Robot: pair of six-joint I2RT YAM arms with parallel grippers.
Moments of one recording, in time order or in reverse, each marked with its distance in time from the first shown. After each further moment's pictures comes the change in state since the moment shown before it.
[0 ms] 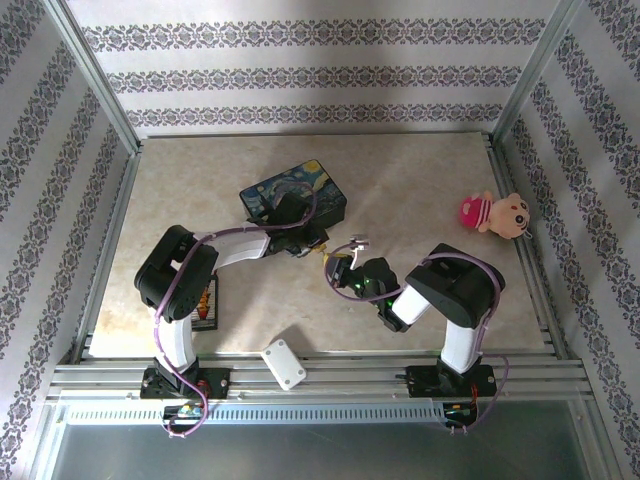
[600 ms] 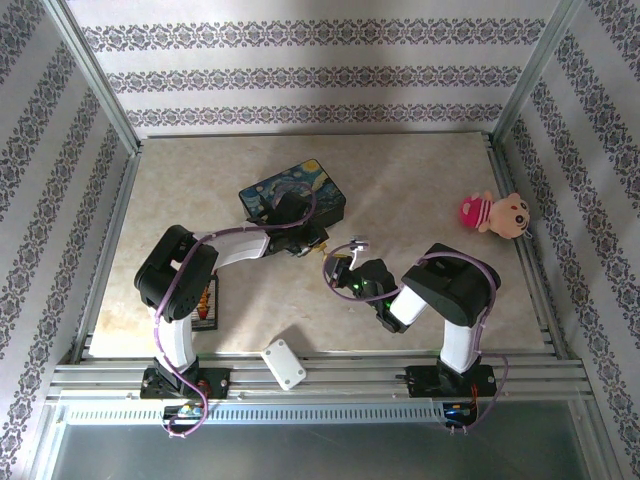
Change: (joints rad) left arm 0.000 0.000 0.000 0.007 0.000 -0.018; right arm 0.017 0.015 0.000 0.009 0.053 0.023
